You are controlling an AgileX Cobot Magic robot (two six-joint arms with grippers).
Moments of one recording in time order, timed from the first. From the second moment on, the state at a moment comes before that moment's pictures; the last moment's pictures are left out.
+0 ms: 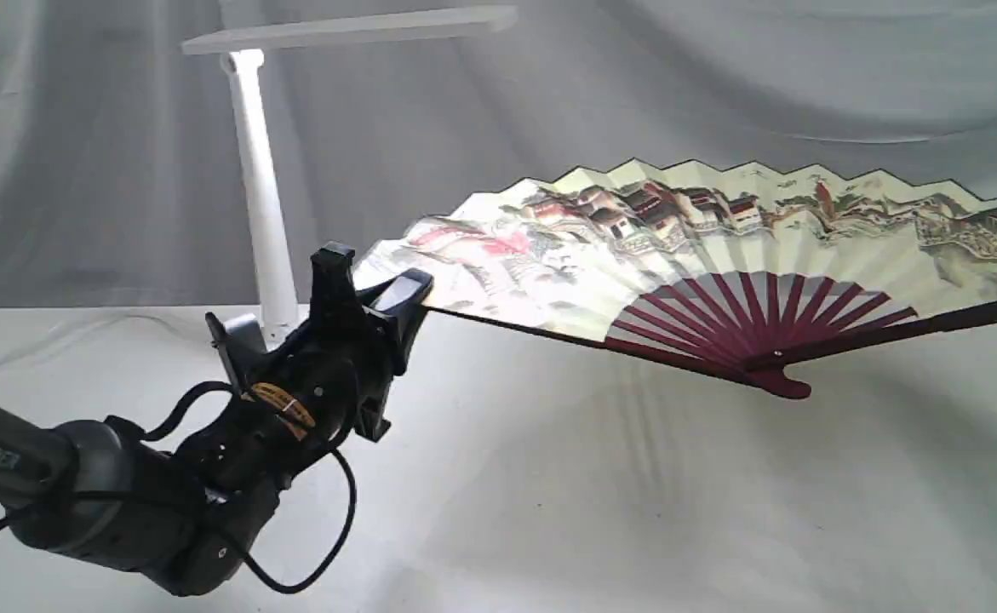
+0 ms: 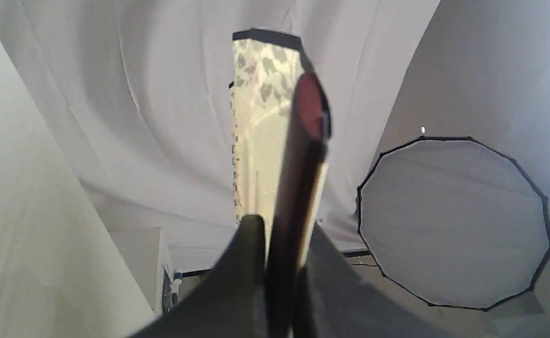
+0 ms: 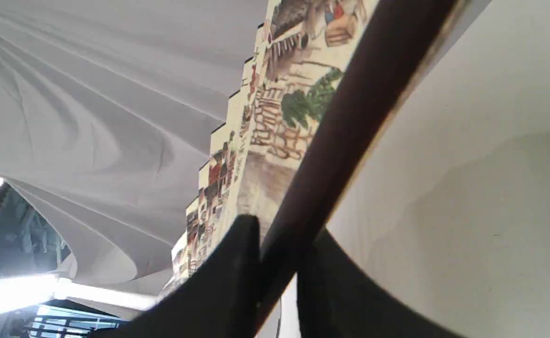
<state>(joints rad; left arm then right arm) -0.40 2.20 -1.05 0.13 -1.16 -1.65 -0.84 2.00 -1.07 1.75 1.21 -1.19</state>
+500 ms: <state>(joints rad) -0.40 2.20 -1.05 0.13 -1.16 -1.65 -0.83 2.00 -1.07 1.75 1.21 -1.19</state>
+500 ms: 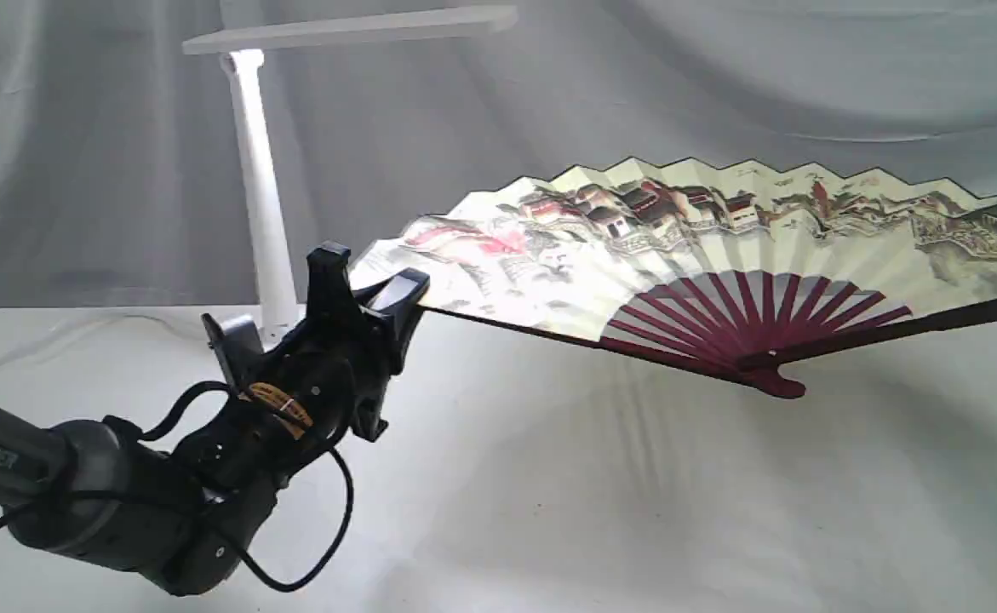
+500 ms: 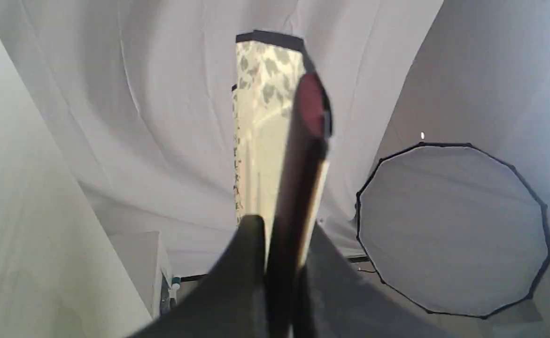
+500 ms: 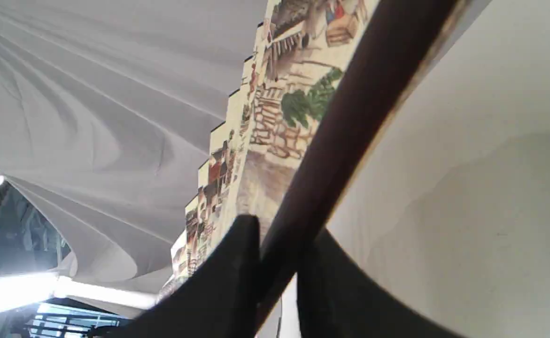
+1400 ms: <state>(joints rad) -0.19 2.02 -0.80 0.14 -1.15 -1.69 -0.53 2.00 -1.10 1.77 1.09 -1.13</state>
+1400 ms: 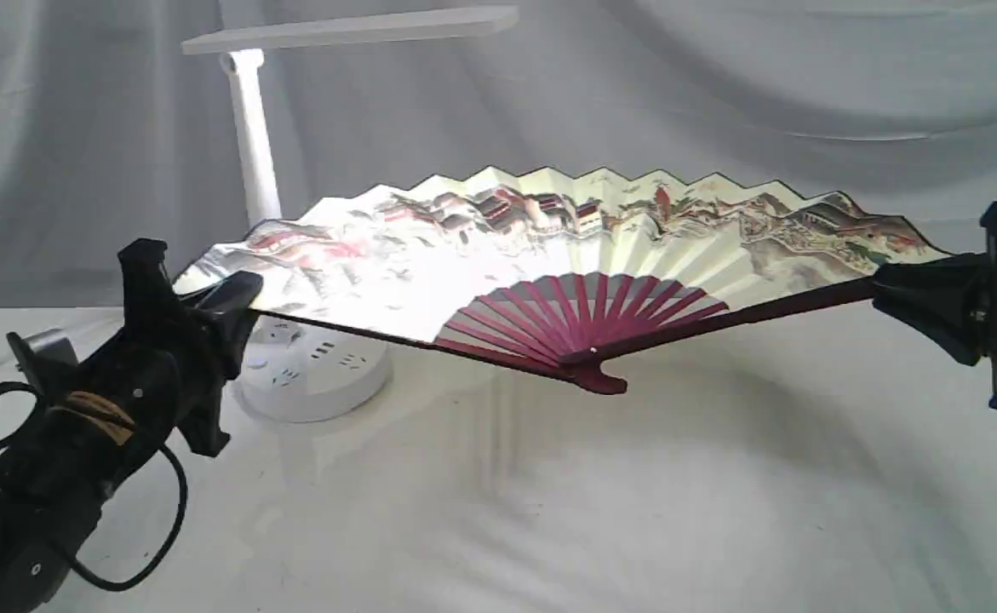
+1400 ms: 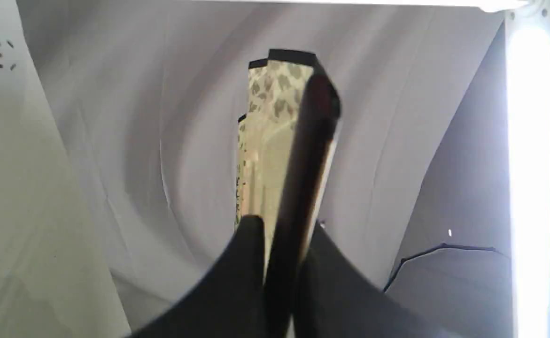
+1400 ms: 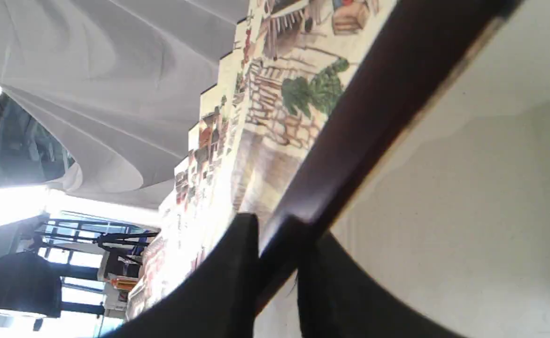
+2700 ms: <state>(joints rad) -0.18 1.88 -0.78 0.03 -1.14 -1.78 -0.44 2.00 -1.30 1.77 1.11 -0.96</state>
